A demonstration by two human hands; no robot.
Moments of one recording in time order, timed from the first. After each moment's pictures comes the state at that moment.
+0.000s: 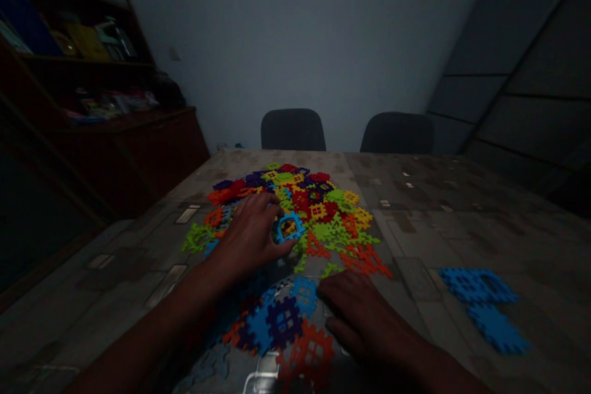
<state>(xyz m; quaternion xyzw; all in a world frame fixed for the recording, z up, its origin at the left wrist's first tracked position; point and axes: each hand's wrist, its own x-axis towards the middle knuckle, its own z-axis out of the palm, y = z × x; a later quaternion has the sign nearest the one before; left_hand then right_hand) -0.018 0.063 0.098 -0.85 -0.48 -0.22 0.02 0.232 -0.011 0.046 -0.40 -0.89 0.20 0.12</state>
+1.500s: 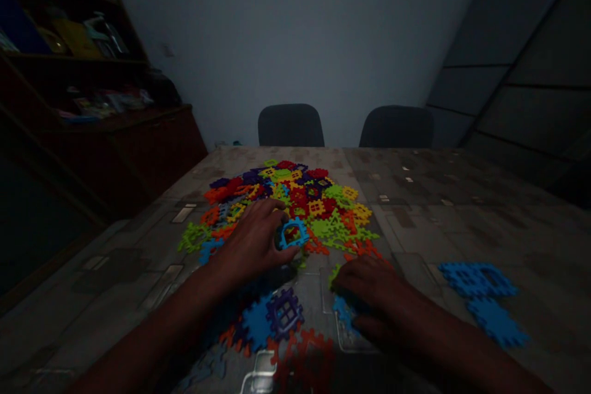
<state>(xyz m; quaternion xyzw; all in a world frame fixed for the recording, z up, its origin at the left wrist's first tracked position) -0.008 0.060 0.093 -0.86 -0.47 -0.19 -0.01 0.258 -0.004 0.072 -0.39 -0.88 0.24 0.07</state>
